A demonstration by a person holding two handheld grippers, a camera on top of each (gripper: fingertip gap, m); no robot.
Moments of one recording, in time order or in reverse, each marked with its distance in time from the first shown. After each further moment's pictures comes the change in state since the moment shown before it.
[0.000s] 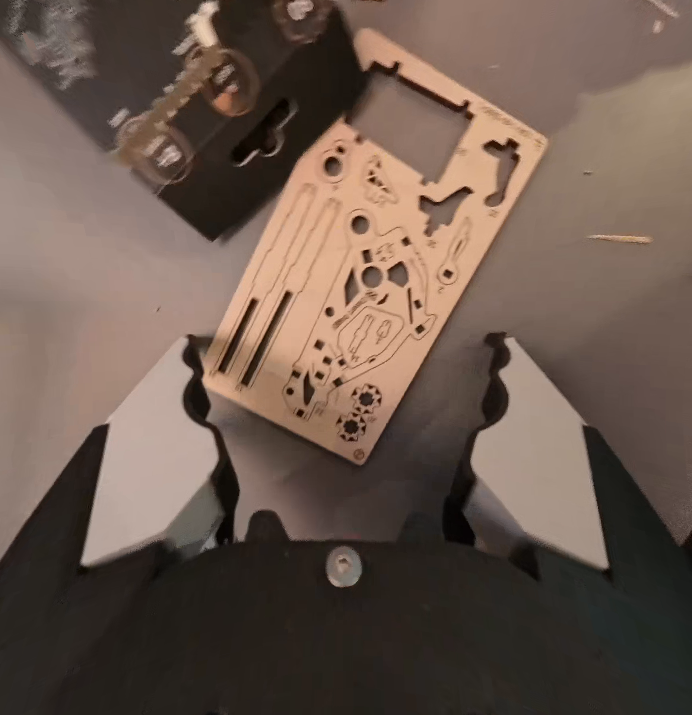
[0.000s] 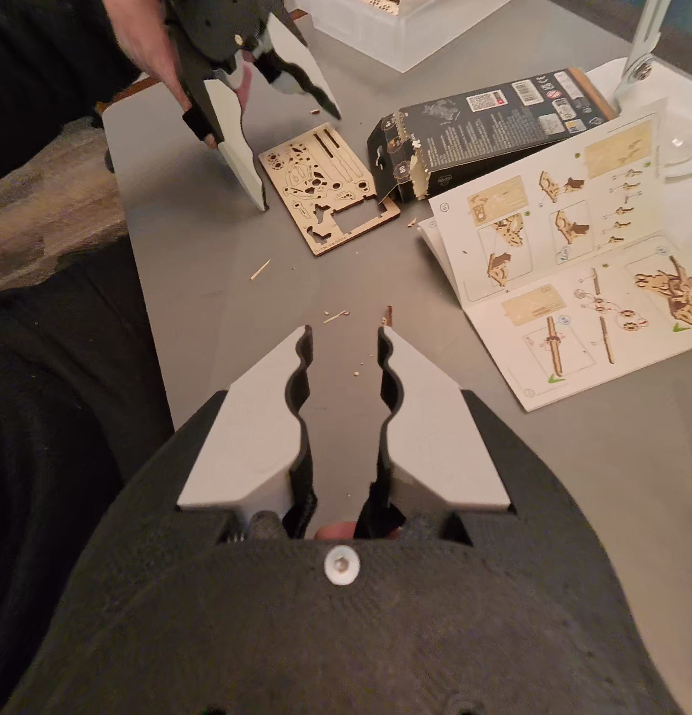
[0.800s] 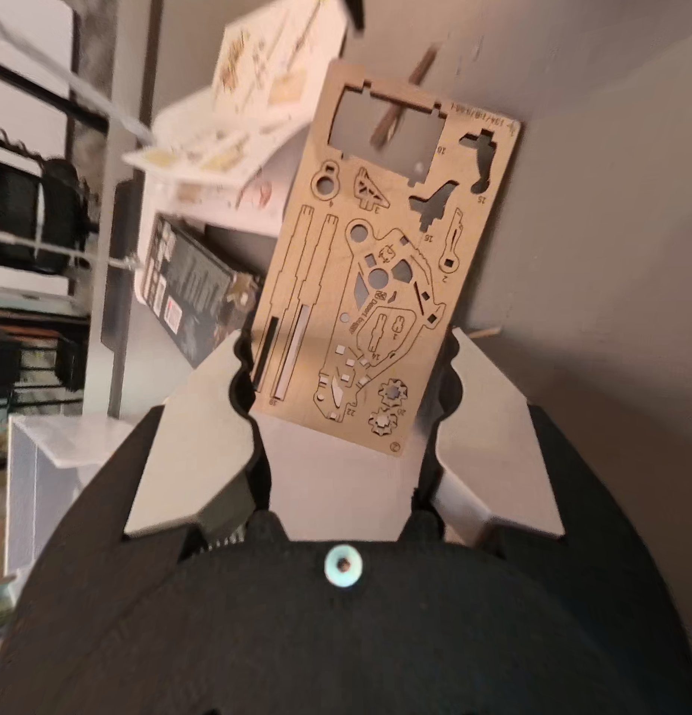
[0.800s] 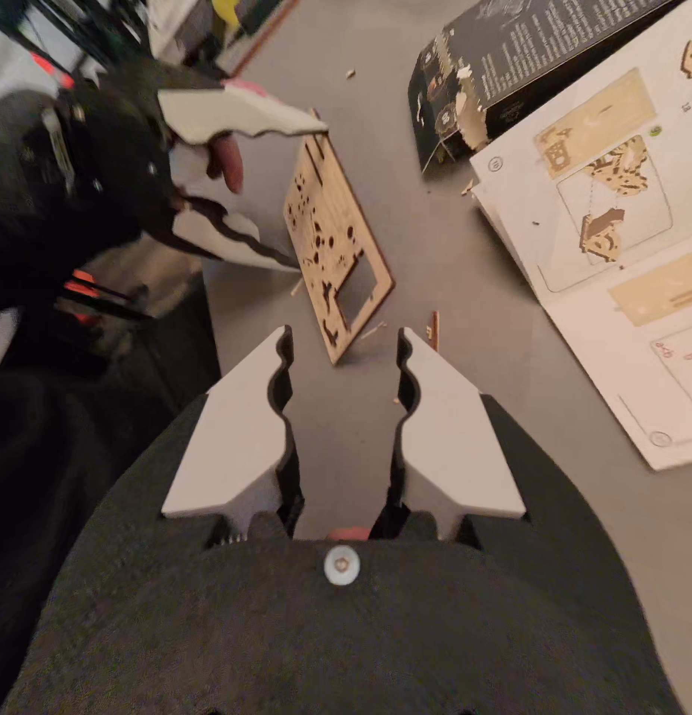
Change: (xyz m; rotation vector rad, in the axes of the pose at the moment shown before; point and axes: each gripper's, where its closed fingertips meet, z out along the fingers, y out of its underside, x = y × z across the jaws) left arm 0.071 -0.075 -0.020 0.224 -0.435 0.517; right arm -0.007 0.004 0.039 -0.108 -0.256 0.262
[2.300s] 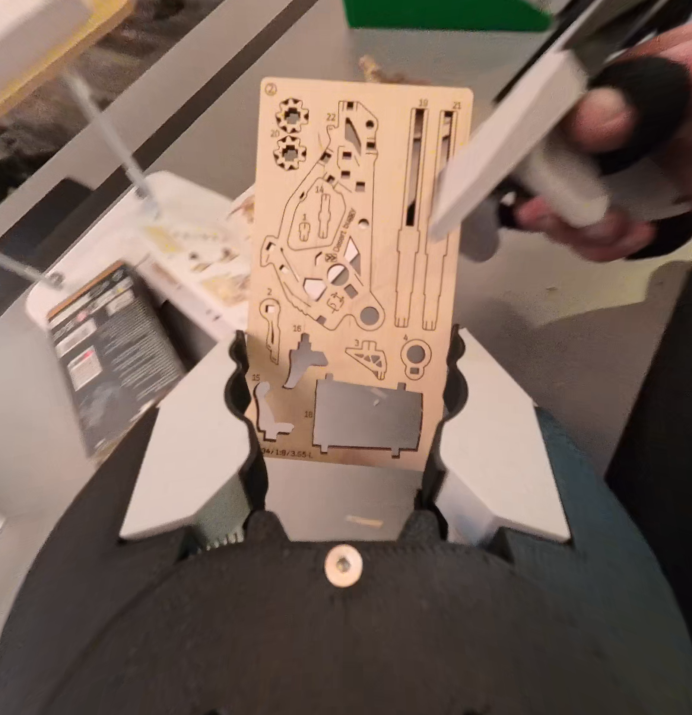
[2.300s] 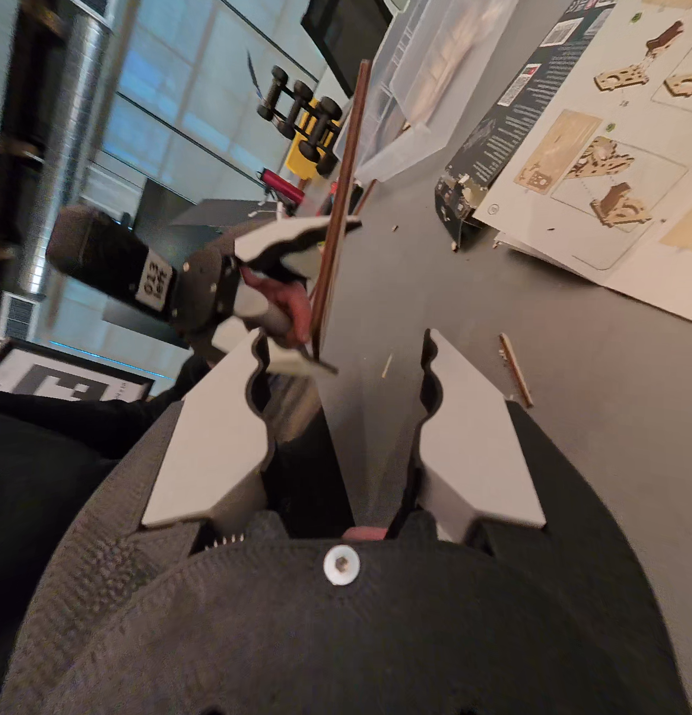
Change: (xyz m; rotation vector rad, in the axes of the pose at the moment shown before) left arm -0.018 -0.113 -0.004 0.203 0.123 -0.539; right arm -0.021 -0.033 -0.038 0.445 -0.201 0.420
